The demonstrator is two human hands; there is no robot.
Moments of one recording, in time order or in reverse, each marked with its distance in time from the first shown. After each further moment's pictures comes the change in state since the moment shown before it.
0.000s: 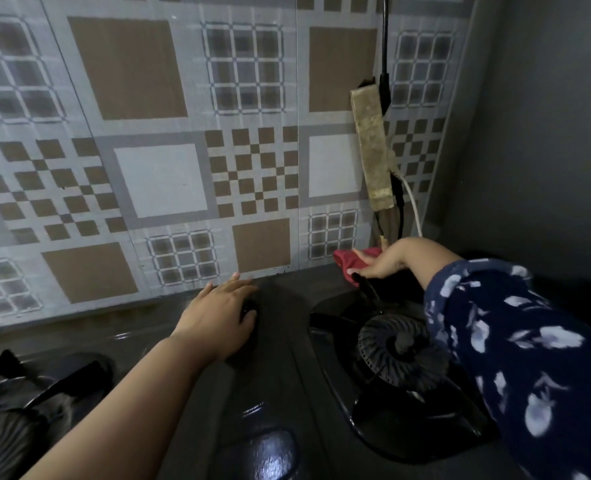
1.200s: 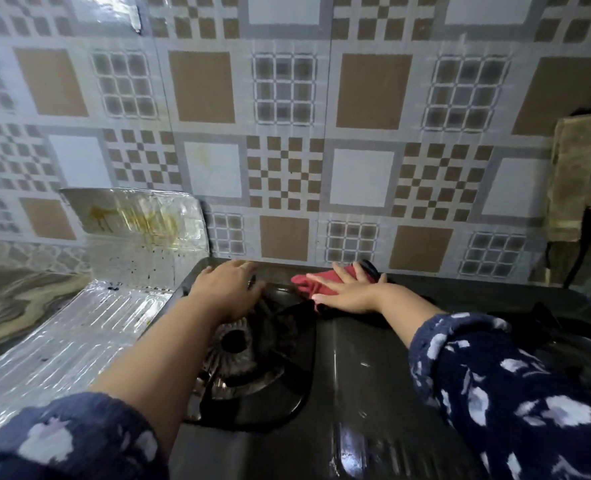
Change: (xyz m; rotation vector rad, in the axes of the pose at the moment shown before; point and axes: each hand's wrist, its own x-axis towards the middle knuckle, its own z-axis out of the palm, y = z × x) left_hand -0.154 -0.164 -0.066 0.053 0.051 -0.515; right_hand -0.059 -0.293 0.081 -0.152 0.225 -0.547
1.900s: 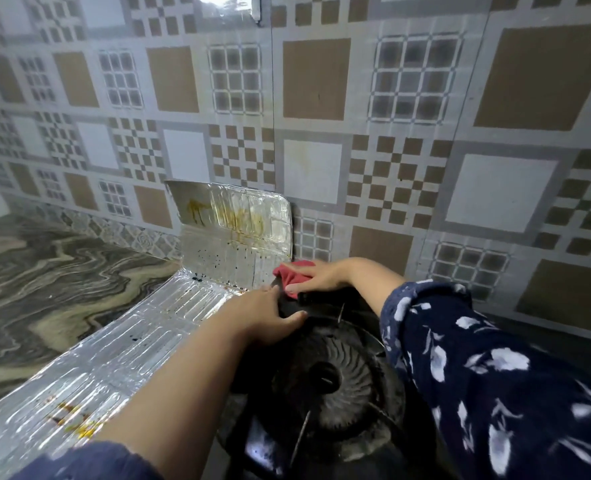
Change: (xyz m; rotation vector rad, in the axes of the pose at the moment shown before) left_hand -0.005 -0.077 0.009 -0.095 -0.120 -0.220; right_hand 0.111 -0.171 -0.043 -0.109 -0.191 -0.390
